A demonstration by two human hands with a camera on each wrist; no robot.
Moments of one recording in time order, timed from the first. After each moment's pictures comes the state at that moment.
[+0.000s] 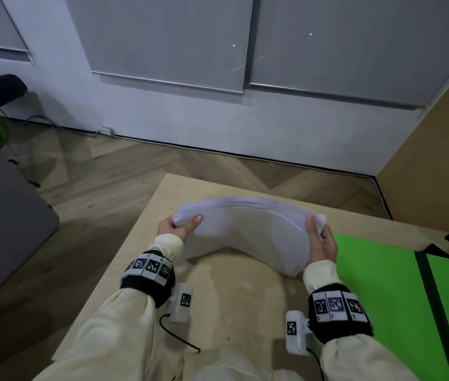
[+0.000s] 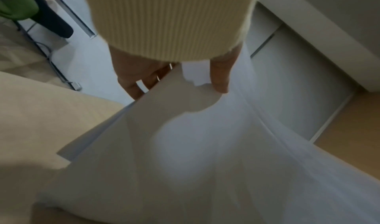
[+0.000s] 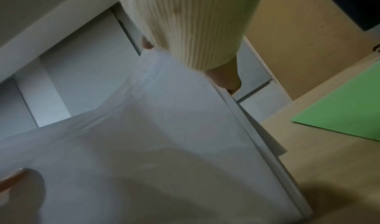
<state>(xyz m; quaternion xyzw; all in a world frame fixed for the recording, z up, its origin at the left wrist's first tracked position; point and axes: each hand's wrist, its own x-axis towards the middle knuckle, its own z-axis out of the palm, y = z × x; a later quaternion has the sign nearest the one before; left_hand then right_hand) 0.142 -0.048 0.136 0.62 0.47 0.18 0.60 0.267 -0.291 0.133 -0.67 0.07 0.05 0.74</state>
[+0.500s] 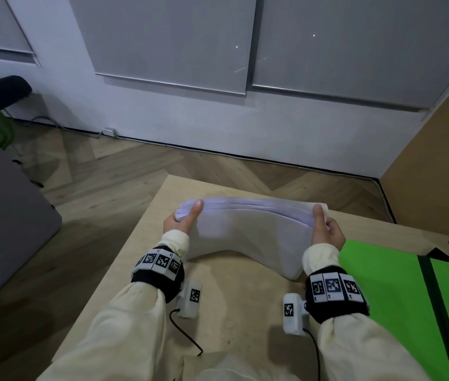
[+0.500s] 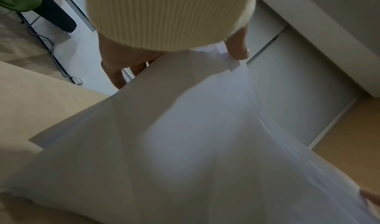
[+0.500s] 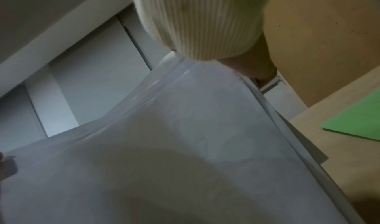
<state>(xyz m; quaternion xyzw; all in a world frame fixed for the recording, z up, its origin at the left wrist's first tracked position) 0.154 -0.056 0.157 0.56 0.47 0.21 0.64 0.298 -0.276 0.149 -0.68 0.17 -0.04 0.71</state>
